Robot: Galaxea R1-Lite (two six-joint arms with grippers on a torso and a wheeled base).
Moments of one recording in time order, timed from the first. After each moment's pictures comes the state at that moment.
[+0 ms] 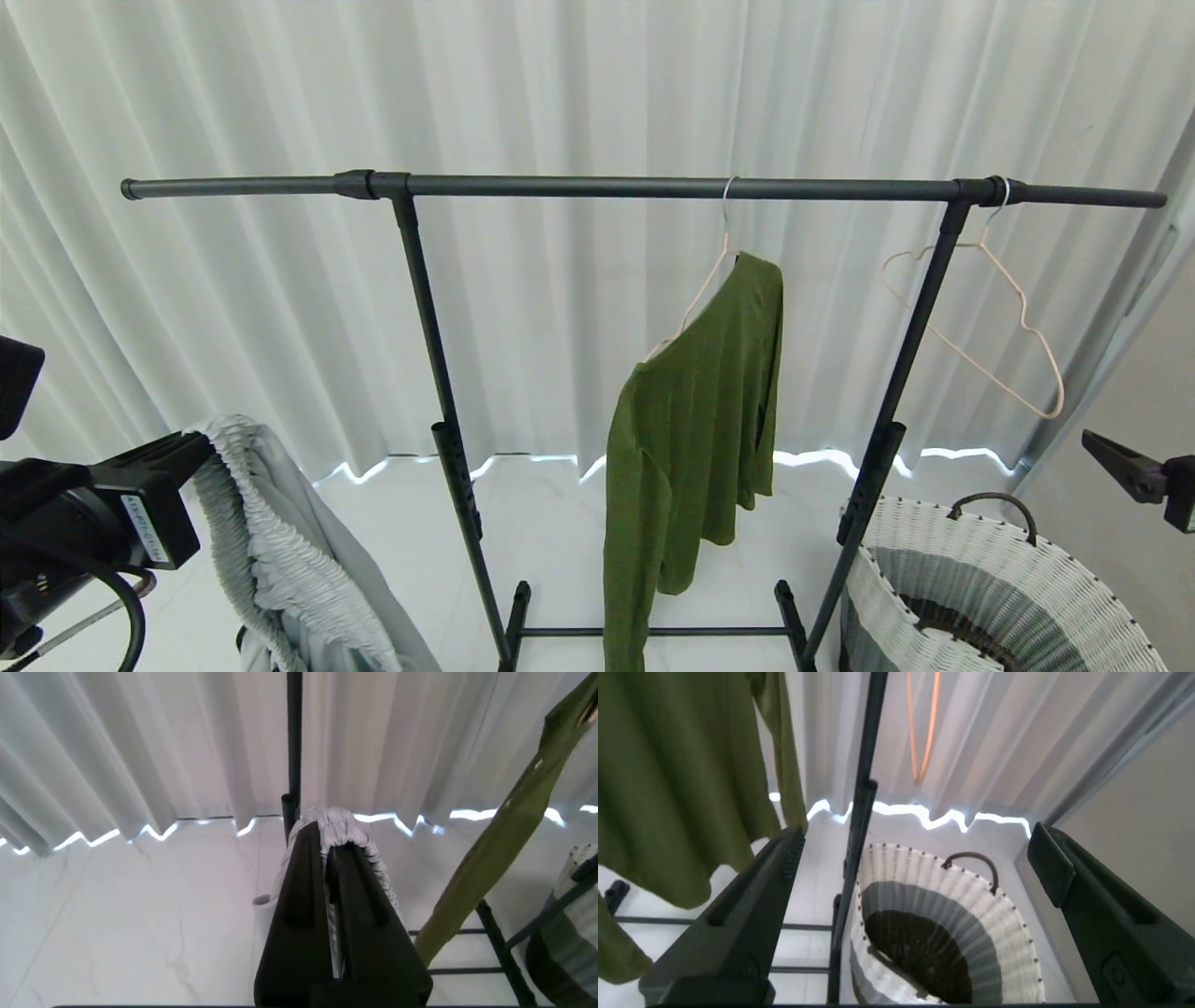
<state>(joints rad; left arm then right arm) -0.17 1.02 -0.40 -0.42 0.12 0.03 -0.14 1.20 -0.33 -0.70 0.16 -0.17</state>
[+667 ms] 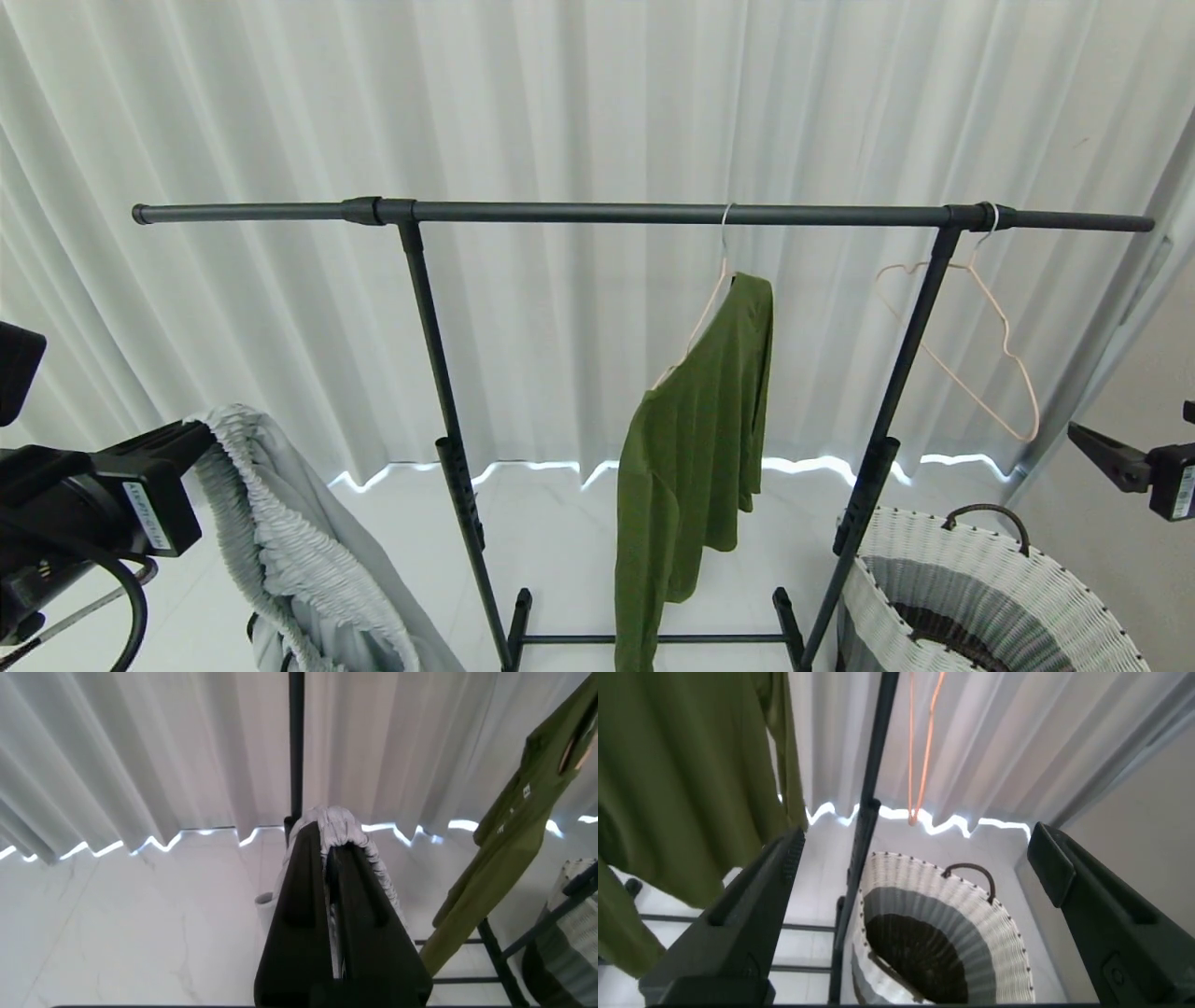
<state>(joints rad) -0.17 1.03 -0.42 -0.42 0.12 0.03 -0.11 1.24 -0.37 -0.71 0.16 -0.17</state>
